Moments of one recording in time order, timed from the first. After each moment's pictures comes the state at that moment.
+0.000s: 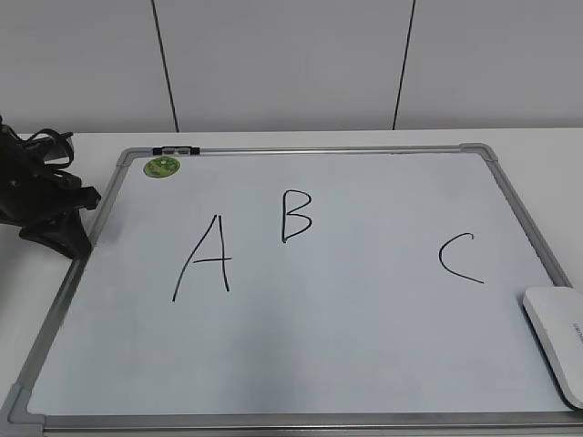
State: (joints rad) left arm 0.02 2.15 -1.45 -0.36 0.91 0.28; right arm 0.00 0.20 -0.61 -0.02 1.09 -0.01
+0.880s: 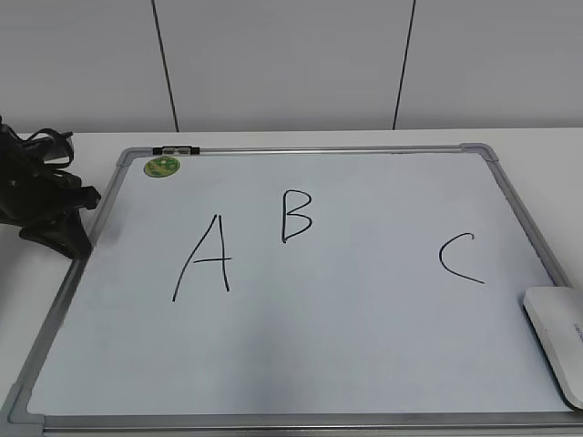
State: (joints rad) left arm 0.02 2.15 -1.45 -0.36 0.91 0.28; right arm 0.00 1.10 -0.79 0.02 1.07 -0.03
